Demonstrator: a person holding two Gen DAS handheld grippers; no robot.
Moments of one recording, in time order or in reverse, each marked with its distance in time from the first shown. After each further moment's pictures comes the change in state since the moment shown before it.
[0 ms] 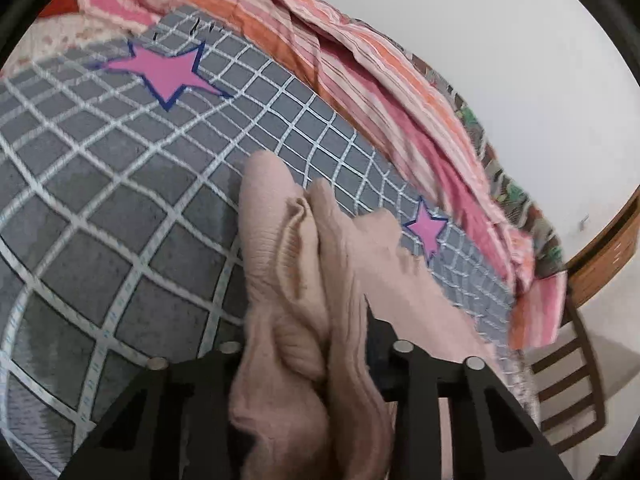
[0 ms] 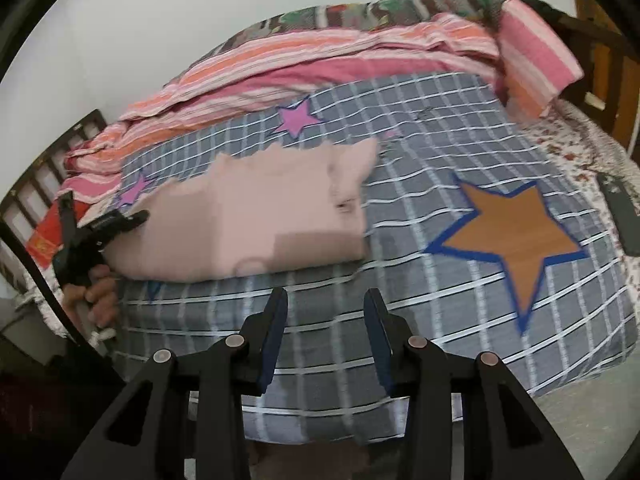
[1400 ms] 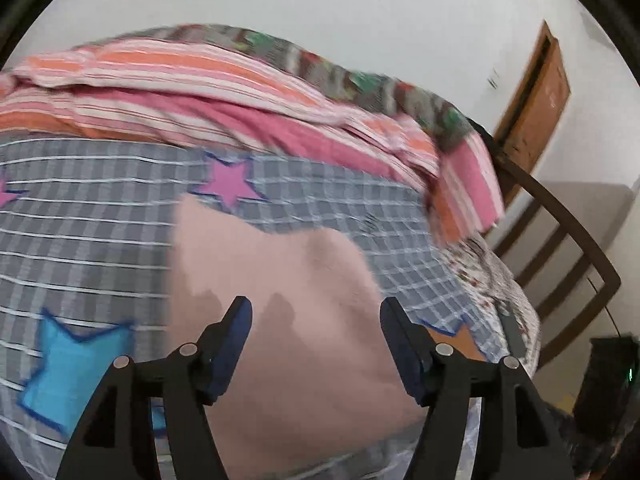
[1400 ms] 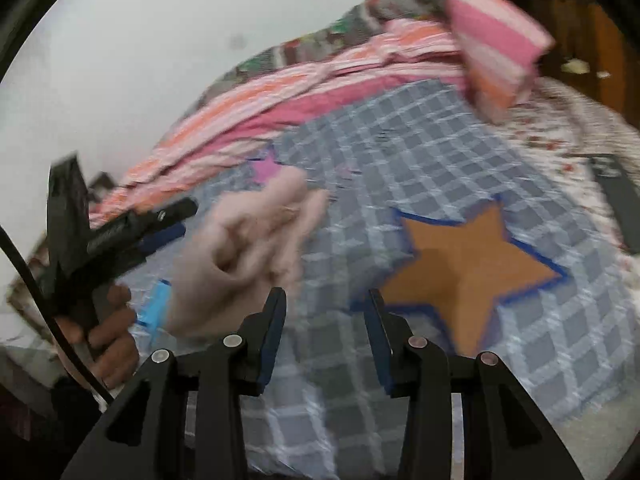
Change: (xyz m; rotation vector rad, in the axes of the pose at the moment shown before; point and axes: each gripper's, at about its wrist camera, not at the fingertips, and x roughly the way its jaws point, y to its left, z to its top) left arm -0.009 -0.216 -0.053 0.468 0.100 -0.151; right arm 0.011 -0.097 0.030 0.154 -0.089 0.186
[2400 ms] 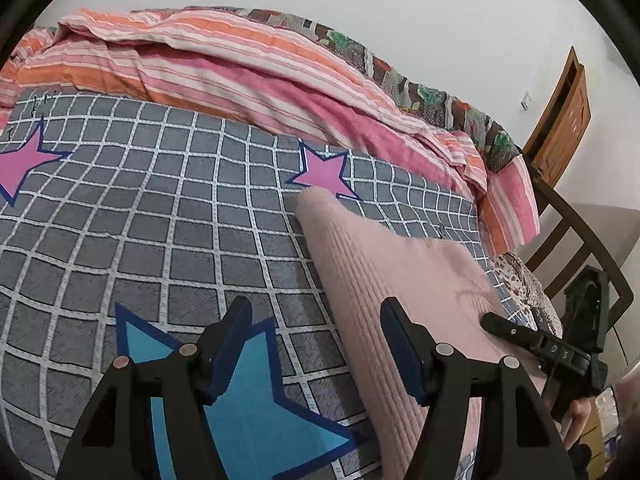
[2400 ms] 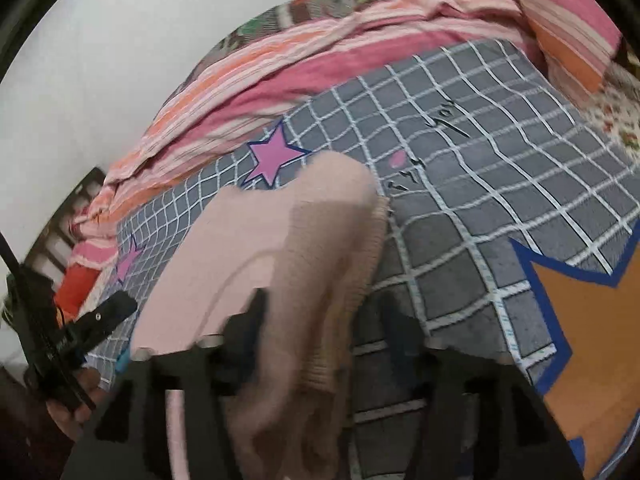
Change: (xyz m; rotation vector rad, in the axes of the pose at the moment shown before) left arm 0.011 0.116 -0.013 -0.070 -0.016 0.013; right arm 0.138 0.021 0.036 0.023 0.074 -0.013
